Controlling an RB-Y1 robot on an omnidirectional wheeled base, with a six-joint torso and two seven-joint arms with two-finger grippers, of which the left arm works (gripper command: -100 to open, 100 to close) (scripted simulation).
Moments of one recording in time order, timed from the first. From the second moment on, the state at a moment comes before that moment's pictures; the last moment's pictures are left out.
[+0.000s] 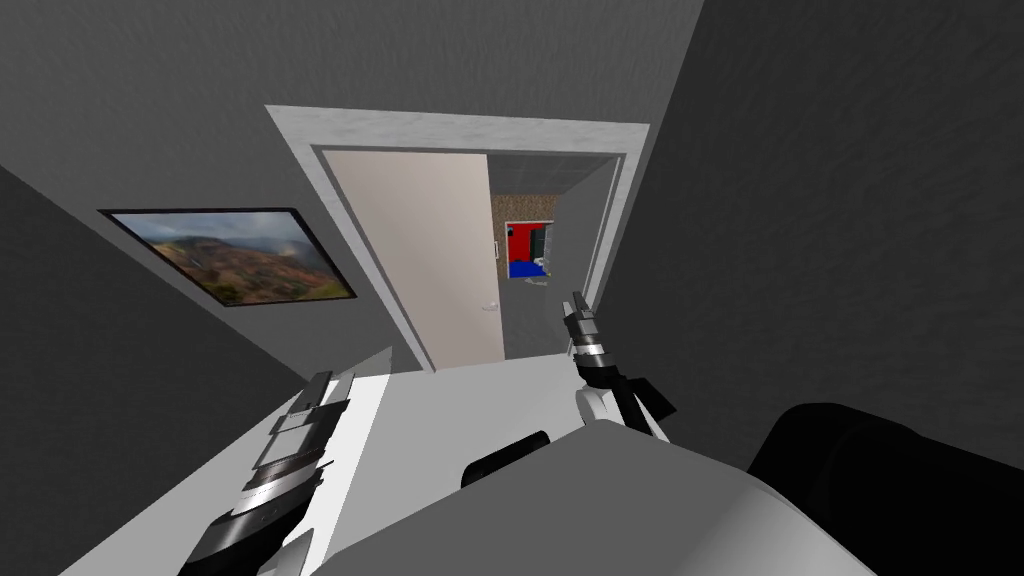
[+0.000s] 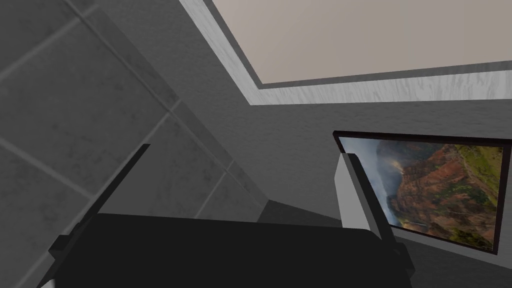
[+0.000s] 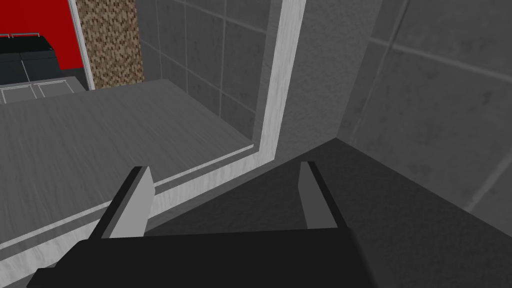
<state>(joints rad) 0.38 0.10 0.45 -1.79 -0.42 -0.83 0.40</state>
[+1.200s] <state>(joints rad) 0.34 0.09 0.65 -1.54 -0.64 -1.00 0.51</state>
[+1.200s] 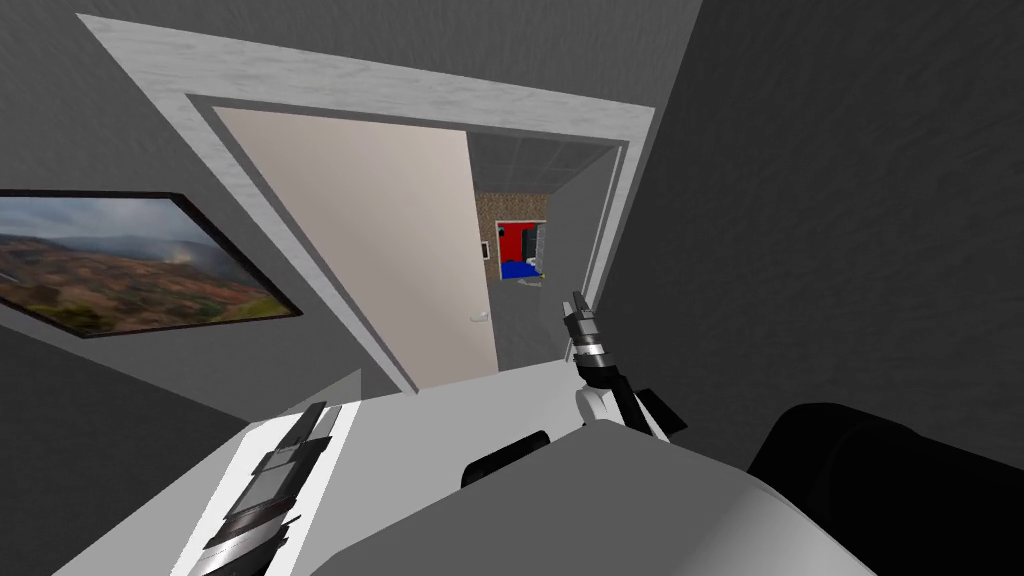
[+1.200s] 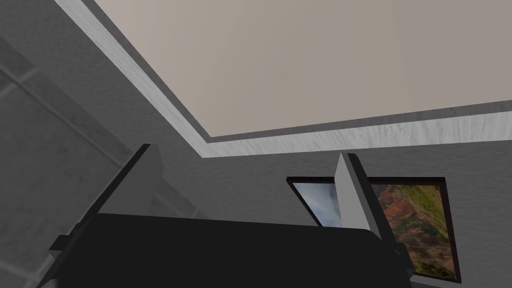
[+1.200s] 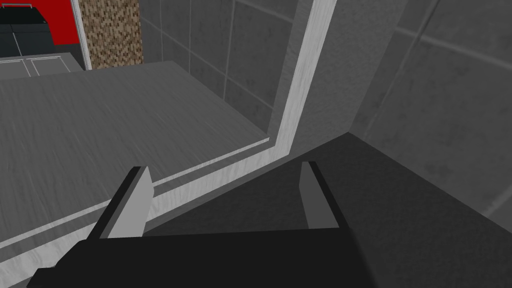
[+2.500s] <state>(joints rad) 0.29 0.06 0.86 -1.27 -0.87 -1.19 0.63</state>
